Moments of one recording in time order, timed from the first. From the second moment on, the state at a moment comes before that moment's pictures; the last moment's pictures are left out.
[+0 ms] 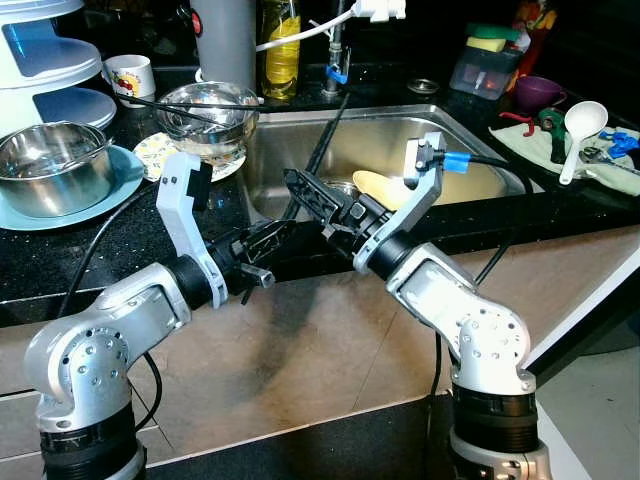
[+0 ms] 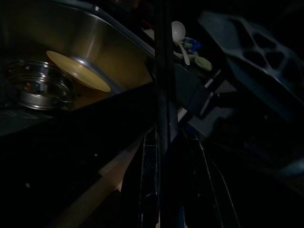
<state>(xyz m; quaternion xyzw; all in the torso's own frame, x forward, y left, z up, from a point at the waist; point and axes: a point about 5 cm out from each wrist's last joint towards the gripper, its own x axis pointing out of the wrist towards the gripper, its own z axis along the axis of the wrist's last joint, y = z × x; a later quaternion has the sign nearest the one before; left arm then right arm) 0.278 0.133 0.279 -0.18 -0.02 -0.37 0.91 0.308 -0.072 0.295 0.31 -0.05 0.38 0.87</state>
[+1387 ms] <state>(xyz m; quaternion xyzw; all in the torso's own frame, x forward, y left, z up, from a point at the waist) 0.270 0.123 0.275 -0.19 0.01 -0.39 0.90 0.315 -0.081 0.295 0.34 -0.04 0.36 0.86</state>
